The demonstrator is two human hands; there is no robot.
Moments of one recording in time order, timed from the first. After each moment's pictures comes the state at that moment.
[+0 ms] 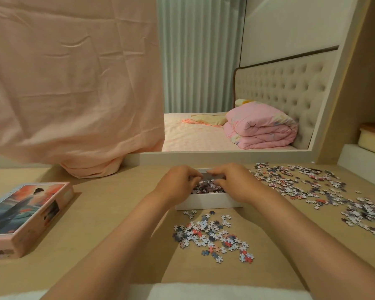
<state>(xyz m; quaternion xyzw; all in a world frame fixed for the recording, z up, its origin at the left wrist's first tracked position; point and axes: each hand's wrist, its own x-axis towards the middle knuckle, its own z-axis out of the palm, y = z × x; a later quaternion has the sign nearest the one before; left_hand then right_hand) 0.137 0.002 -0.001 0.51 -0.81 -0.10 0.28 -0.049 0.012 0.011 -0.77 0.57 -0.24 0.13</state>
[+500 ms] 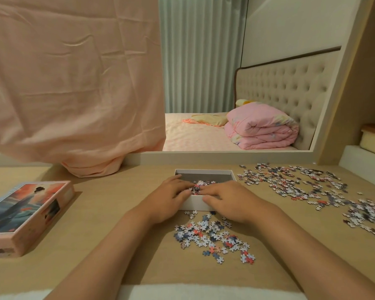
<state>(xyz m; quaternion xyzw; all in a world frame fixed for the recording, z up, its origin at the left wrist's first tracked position) 0.173 0.019 -0.031 0.48 -0.83 -0.14 0.24 -0.040 0.040 -0.006 -0.84 0.52 -0.12 0.08</state>
